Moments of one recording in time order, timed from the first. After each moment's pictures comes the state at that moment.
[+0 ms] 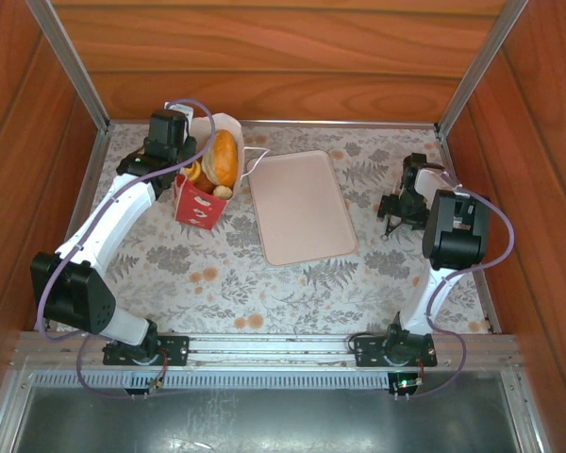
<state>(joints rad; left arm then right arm) -0.31 1.48 1.35 -0.46 -0.39 0.09 -0.09 1.97 1.34 -0.86 0.07 0.19</state>
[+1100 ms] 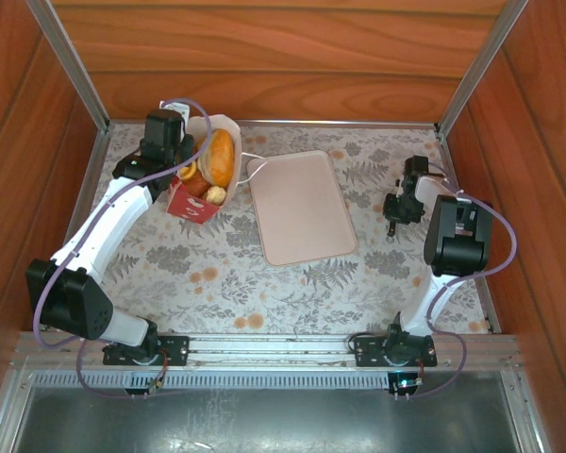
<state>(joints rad) -0.31 1.44 1.34 -0.44 -0.39 0.06 -0.09 1.91 1.24 -0.68 -0.05 0.10</state>
